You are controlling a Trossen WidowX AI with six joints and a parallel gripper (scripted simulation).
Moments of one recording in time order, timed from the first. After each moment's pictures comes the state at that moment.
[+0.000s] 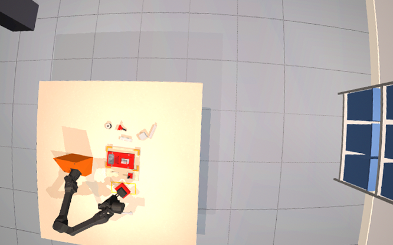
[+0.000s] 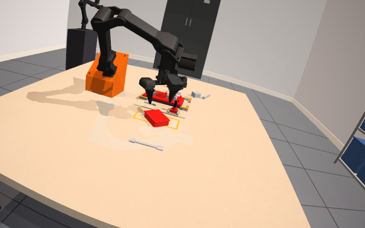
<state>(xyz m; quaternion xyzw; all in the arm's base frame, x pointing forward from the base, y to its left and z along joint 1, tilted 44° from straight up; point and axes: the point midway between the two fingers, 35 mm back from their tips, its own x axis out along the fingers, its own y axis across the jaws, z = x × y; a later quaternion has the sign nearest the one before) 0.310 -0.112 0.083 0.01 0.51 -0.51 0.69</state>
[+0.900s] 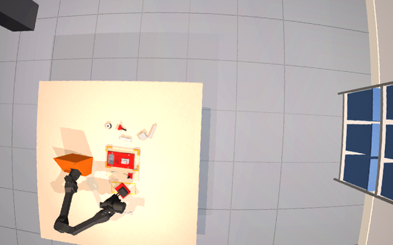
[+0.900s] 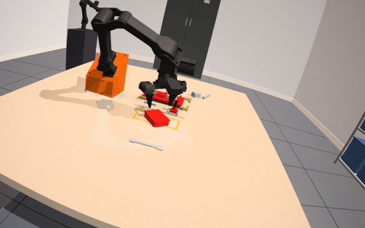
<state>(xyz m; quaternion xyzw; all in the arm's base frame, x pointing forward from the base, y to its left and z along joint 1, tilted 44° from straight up) 0.311 -0.123 0.073 0.02 0.51 -0.51 0.69</state>
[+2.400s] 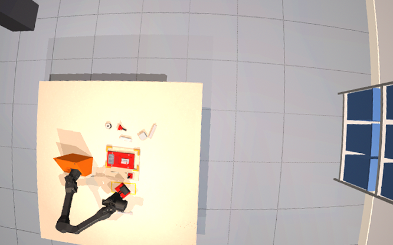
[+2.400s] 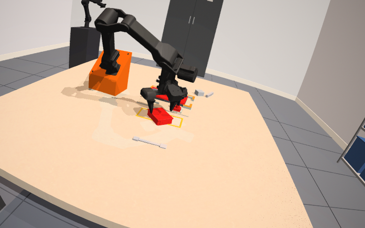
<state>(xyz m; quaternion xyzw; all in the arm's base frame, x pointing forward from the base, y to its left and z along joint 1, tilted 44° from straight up) 0.306 -0.146 0.048 0.02 0.51 -0.51 0.69</state>
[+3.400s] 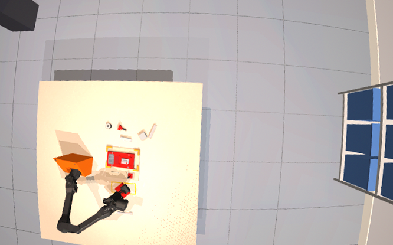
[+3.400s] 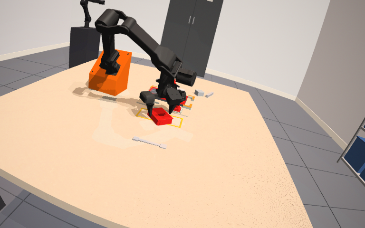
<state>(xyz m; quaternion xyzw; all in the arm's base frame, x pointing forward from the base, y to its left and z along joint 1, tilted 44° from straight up) 0.304 -0.156 0.038 0.01 0.51 -0.52 0.69</state>
